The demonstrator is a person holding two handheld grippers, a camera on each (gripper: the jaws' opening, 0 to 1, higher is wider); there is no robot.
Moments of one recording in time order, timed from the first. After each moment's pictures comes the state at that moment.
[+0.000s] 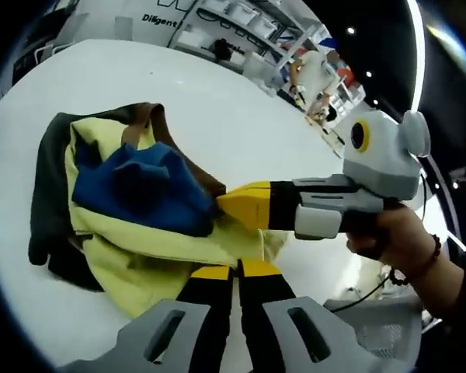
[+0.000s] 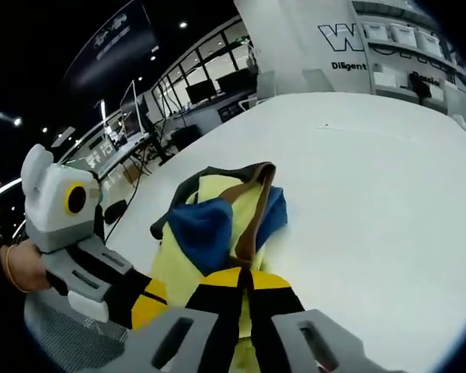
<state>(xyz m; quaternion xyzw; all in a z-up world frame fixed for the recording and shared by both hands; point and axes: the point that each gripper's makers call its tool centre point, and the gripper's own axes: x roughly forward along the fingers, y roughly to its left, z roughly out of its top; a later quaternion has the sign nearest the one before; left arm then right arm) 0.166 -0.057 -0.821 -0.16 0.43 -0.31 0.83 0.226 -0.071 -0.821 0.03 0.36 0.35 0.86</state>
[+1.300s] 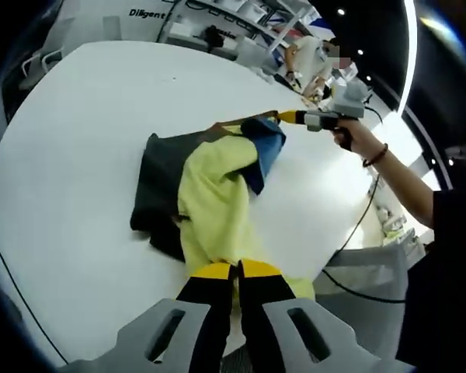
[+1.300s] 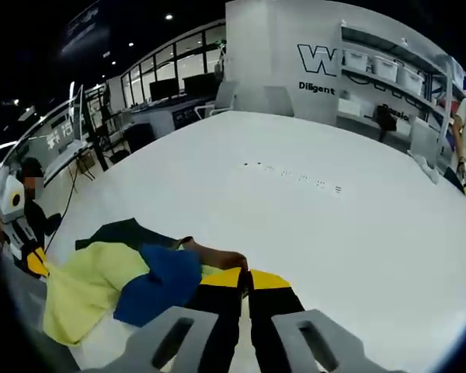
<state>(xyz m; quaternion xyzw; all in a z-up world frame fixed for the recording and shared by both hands) 0.158 0.072 -0.797 -0.11 0.47 -0.33 0.81 0.366 -0.167 -0.784 -0.07 0.34 0.24 0.91</state>
